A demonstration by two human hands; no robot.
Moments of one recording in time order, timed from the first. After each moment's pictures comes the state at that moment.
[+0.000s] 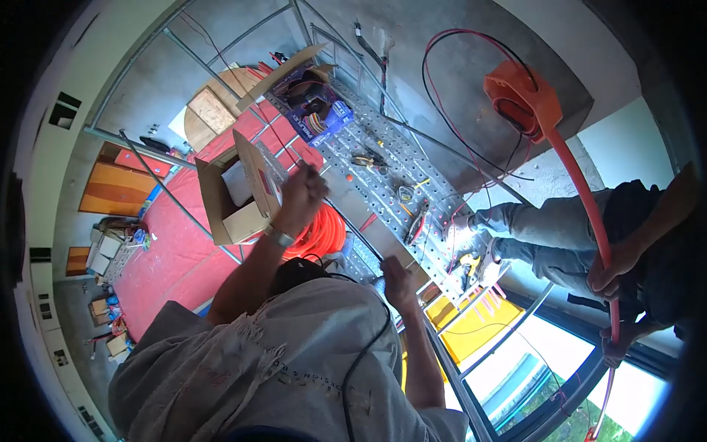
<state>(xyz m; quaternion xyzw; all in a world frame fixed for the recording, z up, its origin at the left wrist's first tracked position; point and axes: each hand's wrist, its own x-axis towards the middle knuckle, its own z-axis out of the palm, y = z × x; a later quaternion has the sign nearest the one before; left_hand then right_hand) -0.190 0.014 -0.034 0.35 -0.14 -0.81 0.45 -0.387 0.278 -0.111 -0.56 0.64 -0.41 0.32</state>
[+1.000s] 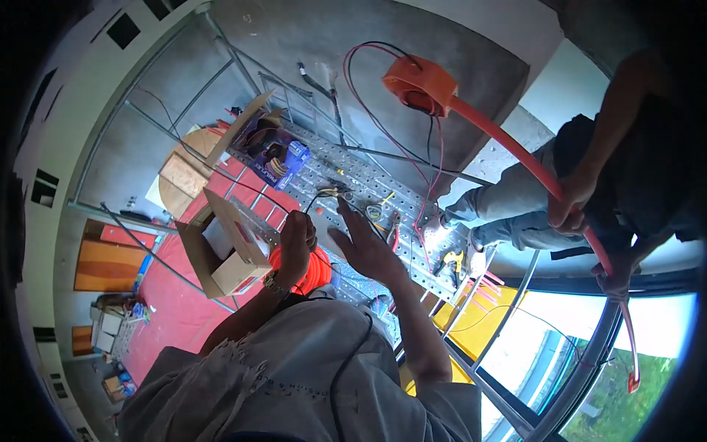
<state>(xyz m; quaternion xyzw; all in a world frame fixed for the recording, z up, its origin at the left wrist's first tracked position) -0.243 0.099 -0.001 0.34 -0.49 -0.70 0.40 -0.418 0.196 0.033 -0.59 0.62 -0.42 0.32</state>
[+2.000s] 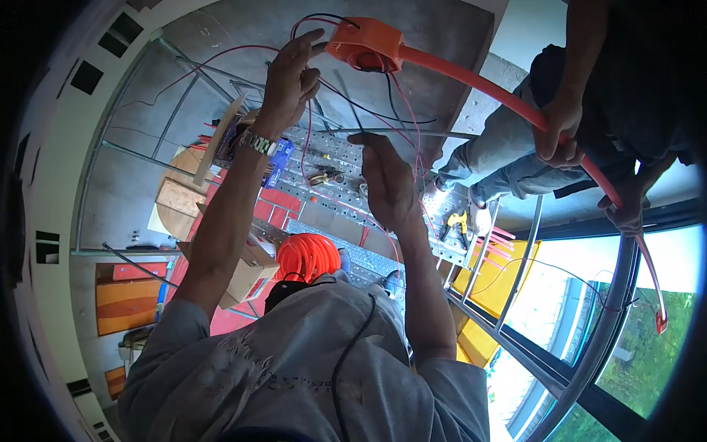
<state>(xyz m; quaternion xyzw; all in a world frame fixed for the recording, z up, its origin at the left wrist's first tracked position) -0.422 -0.051 0.159 0.07 -0.63 -0.69 0.35 -0.463 0.208 0.124 -0.46 0.62 -0.61 0.16</state>
